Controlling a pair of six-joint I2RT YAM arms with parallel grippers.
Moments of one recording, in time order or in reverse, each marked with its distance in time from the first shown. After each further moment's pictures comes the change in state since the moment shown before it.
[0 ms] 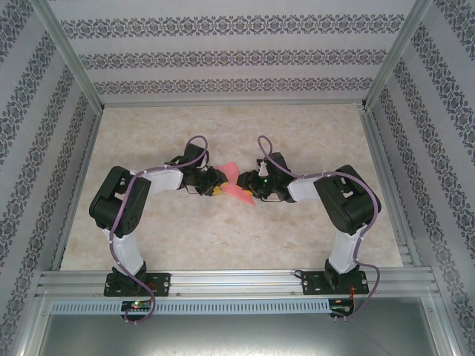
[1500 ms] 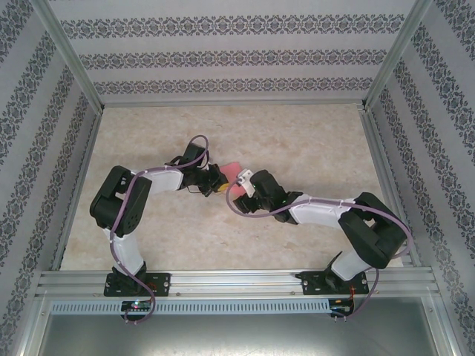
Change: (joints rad) left arm 0.000 0.001 -0.006 0.056 0.080 -0.019; right arm 0.286 -0.308 -0.121 -0.171 0.585 -1.035
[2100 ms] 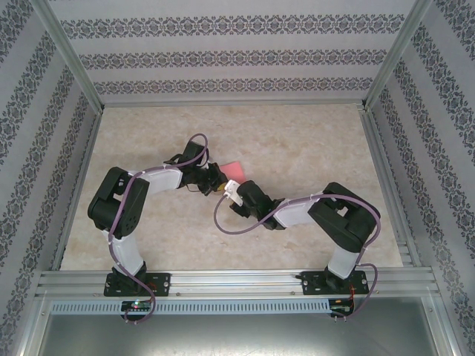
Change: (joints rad) left arm 0.000 -0.016 0.021 -0.052 0.000 0.000; right arm 0.081 0.210 0.003 0.204 0.189 -0.214
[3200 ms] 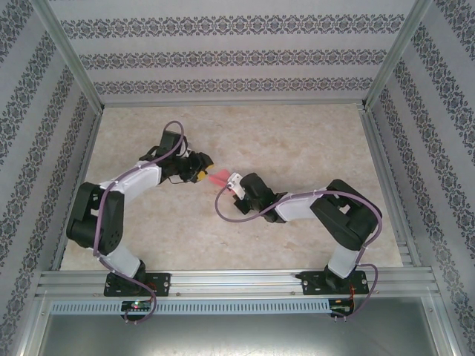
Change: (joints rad) left arm 0.144 -0.211 -0.022 -0.117 -0.064 0.075; right arm -0.073 -0.003 0.052 -0.065 -0.176 0.154
